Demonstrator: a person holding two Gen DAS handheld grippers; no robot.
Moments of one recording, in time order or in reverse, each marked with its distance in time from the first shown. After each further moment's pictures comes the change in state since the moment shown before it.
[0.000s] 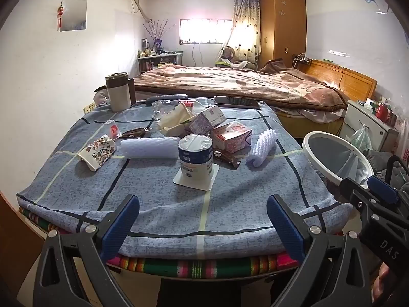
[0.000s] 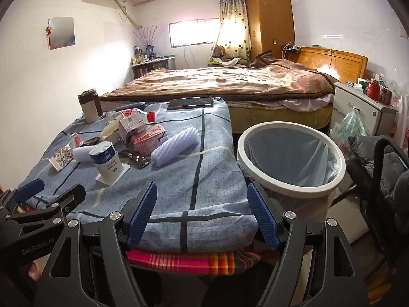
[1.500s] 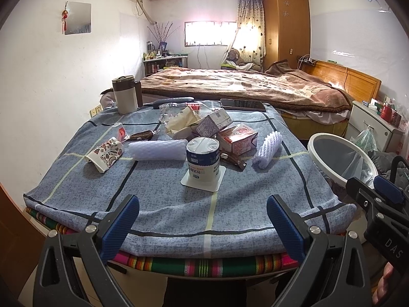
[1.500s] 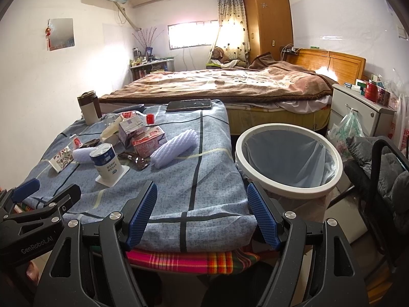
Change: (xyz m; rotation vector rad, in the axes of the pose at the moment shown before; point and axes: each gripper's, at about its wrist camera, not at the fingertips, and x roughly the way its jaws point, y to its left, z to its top) left arm -0.006 0.008 0.002 -0.004 -0.020 0.047; right arm -0.007 -0.002 0.002 0.002 -0.011 -0.004
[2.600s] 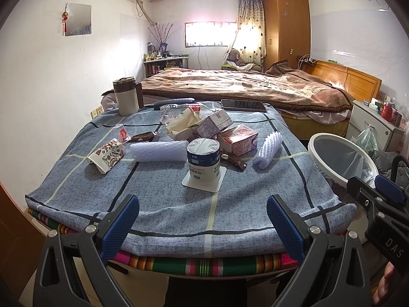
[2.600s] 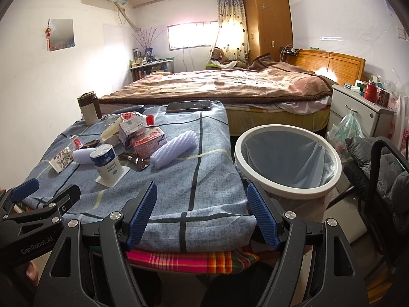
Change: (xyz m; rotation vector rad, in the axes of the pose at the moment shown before) left arm -0.003 -0.002 -0.001 0.008 -0.005 0.008; right arm -0.001 0.000 0.001 0.000 -0.002 -0.001
